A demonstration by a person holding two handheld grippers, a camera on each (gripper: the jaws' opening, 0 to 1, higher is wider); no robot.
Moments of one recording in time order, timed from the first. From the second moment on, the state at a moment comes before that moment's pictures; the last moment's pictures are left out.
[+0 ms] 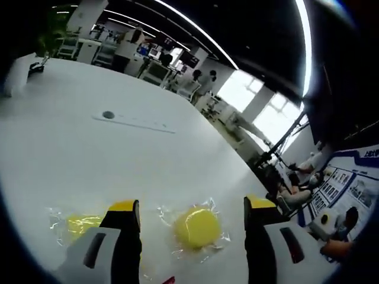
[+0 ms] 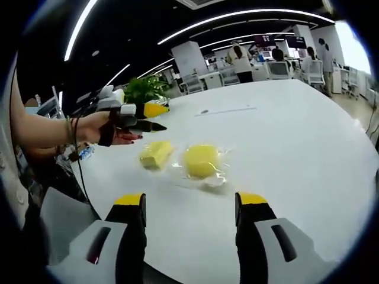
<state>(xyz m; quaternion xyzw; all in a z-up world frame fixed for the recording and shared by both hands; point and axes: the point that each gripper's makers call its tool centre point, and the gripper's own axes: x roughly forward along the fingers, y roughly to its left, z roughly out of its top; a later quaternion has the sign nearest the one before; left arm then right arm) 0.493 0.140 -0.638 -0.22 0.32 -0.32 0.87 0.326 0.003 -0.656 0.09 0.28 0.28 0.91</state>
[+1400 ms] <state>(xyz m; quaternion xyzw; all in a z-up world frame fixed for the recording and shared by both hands) 0.515 0.129 -0.708 -0.27 0.41 -0.25 0.84 0.327 -0.007 -0.676 0.11 0.30 0.26 0.91</state>
